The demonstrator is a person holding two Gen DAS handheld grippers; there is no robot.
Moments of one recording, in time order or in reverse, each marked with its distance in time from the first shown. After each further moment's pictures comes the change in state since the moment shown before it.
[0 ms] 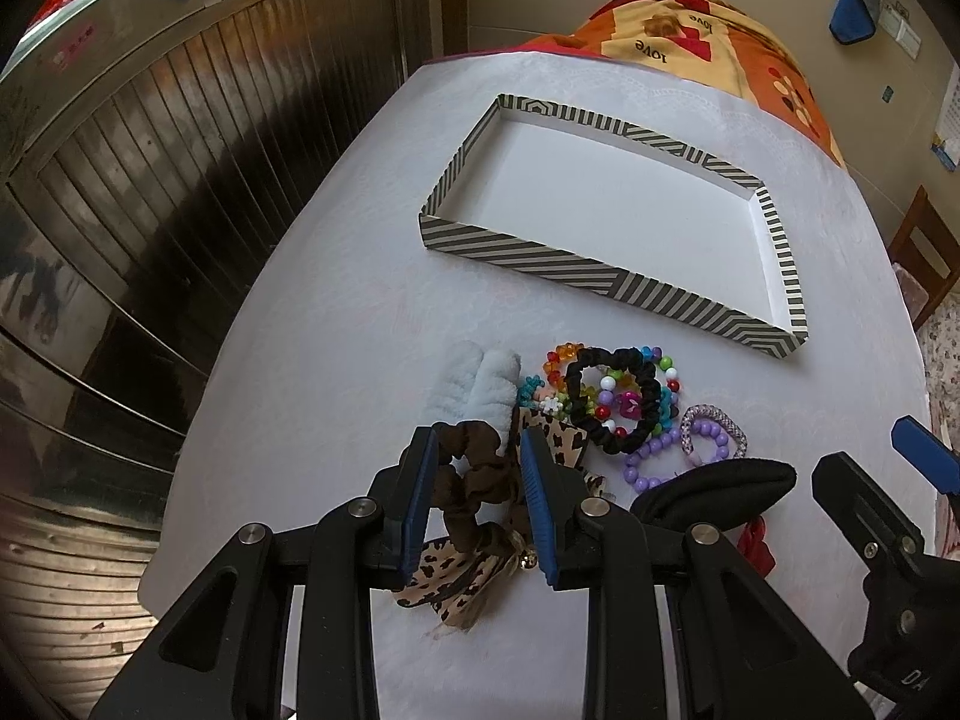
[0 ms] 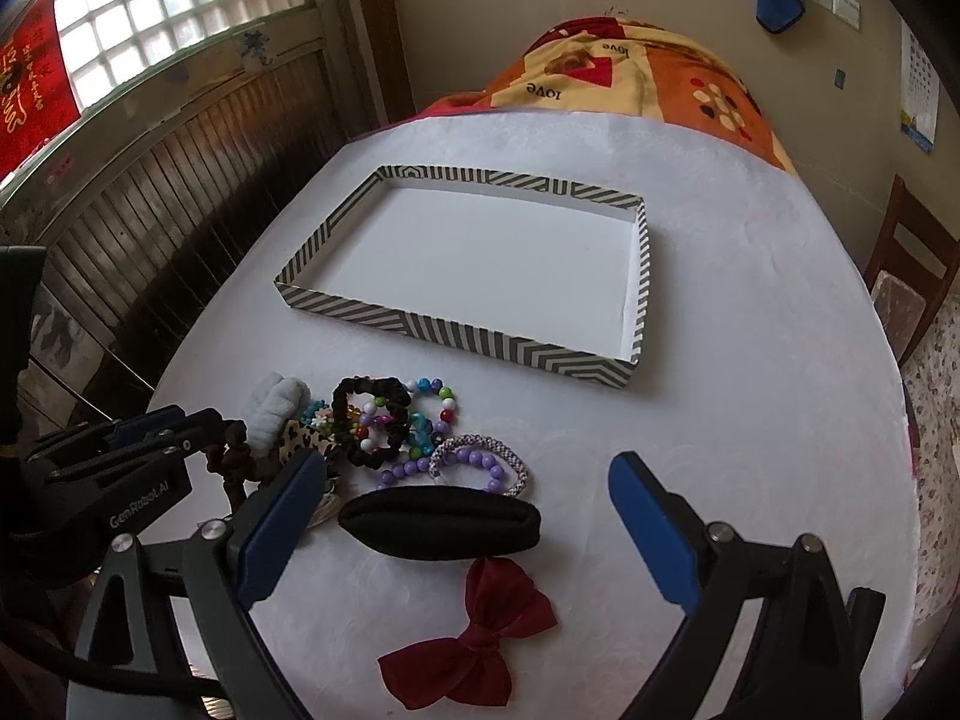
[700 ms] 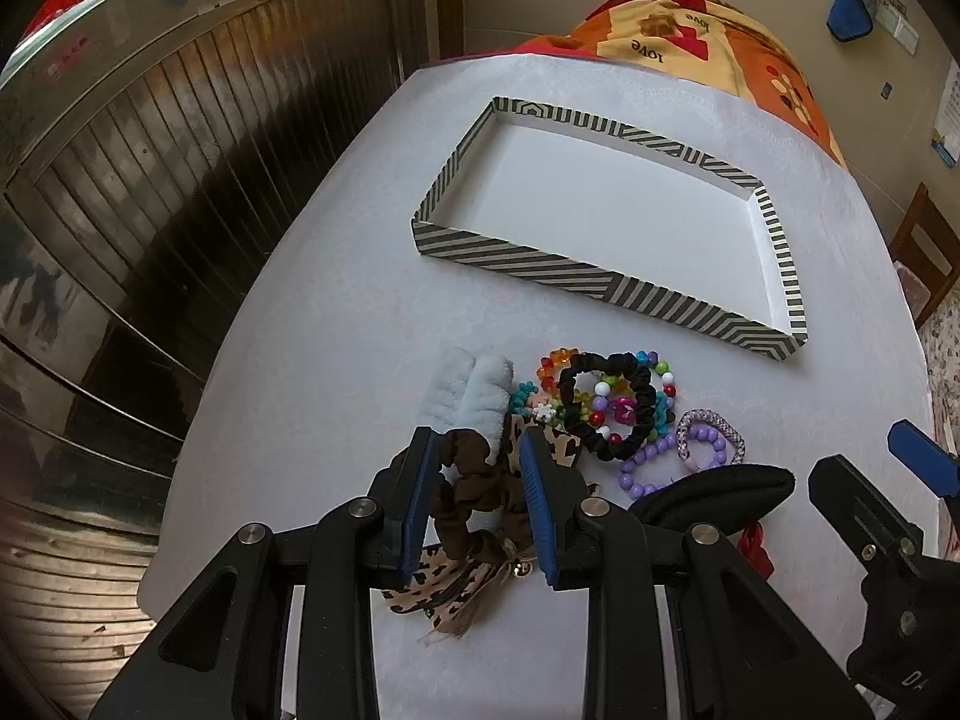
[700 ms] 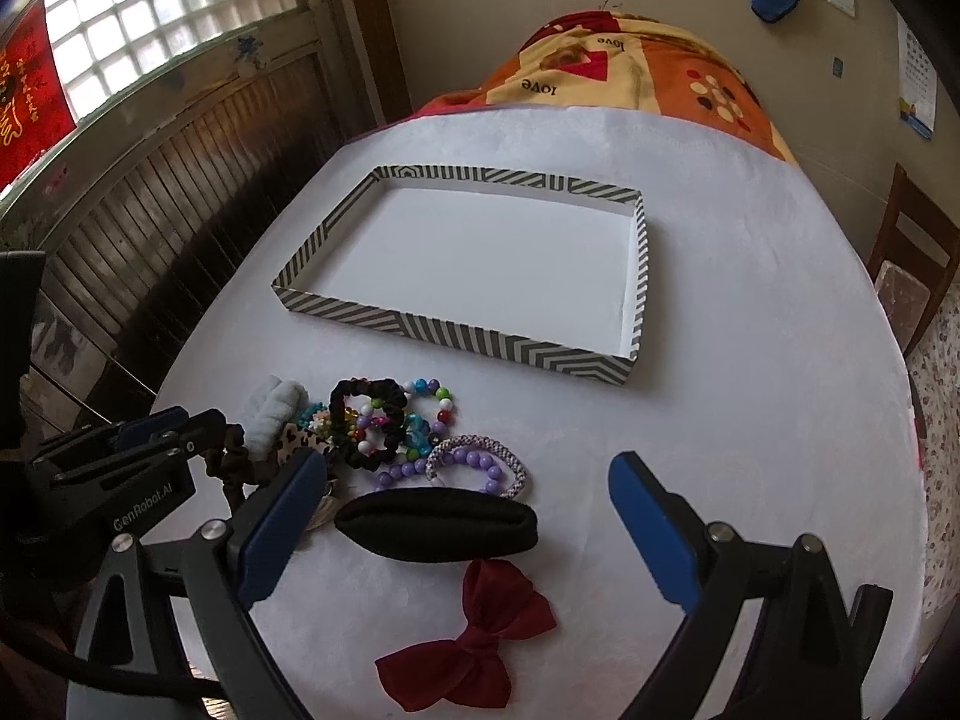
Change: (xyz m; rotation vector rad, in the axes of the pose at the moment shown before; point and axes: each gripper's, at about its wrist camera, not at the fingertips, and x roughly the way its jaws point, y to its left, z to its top) left arm 0.001 -0.006 0.001 0.005 -0.004 0.008; right arm 0.003 -0.005 0.000 0.022 0.006 0.015
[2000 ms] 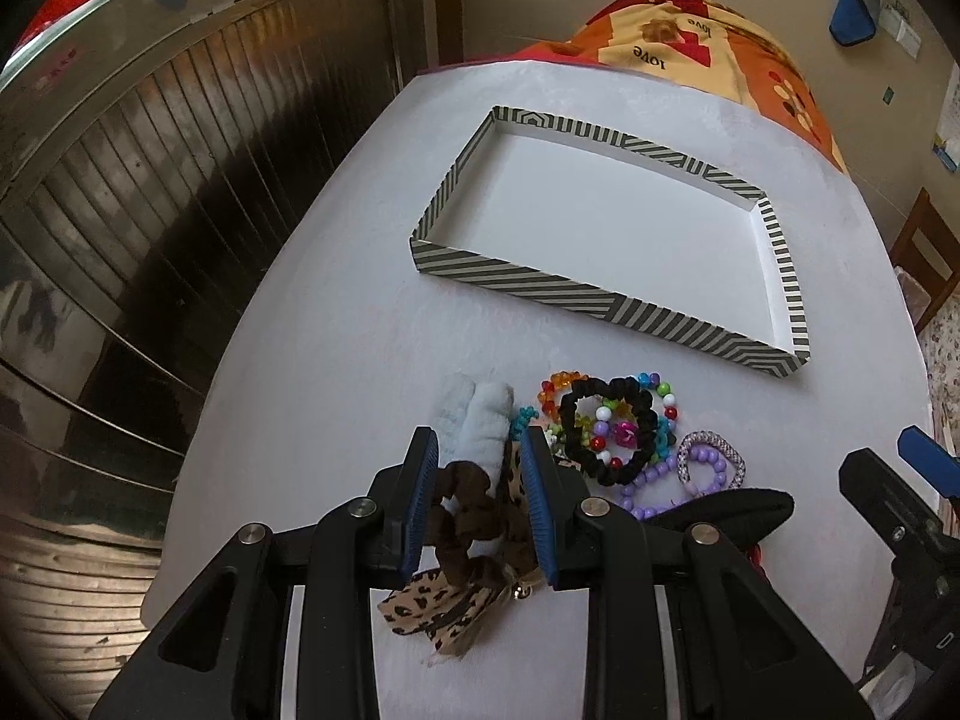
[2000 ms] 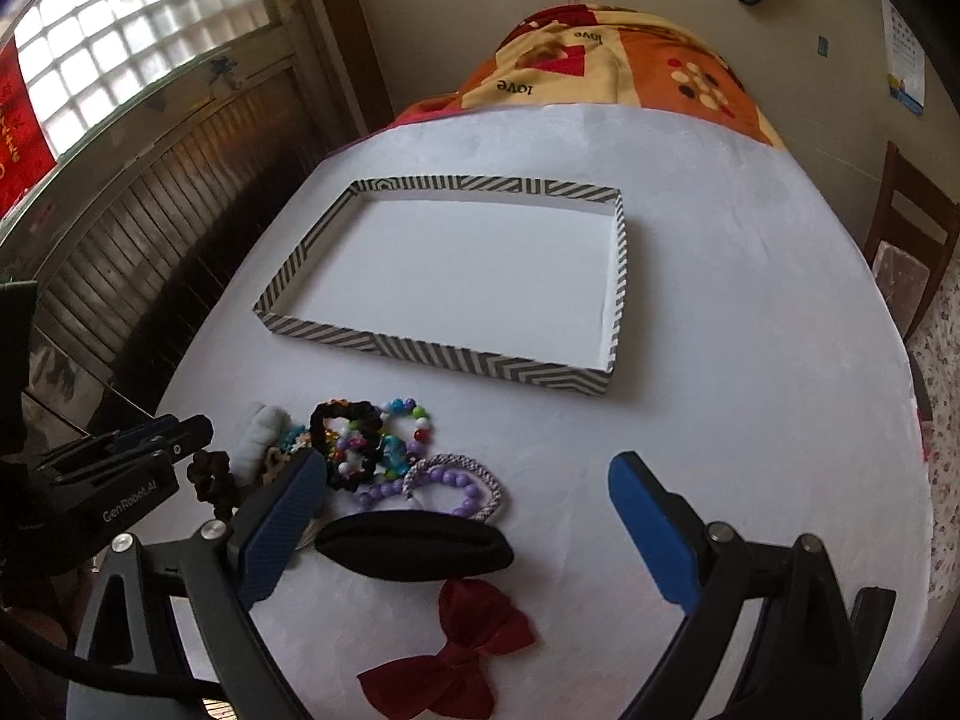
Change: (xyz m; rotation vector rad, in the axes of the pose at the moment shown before) left arm -0.001 -0.012 0.010 -0.017 -0.009 0.010; right arm -0.001 -0.017 0.013 0.050 0.002 0.009
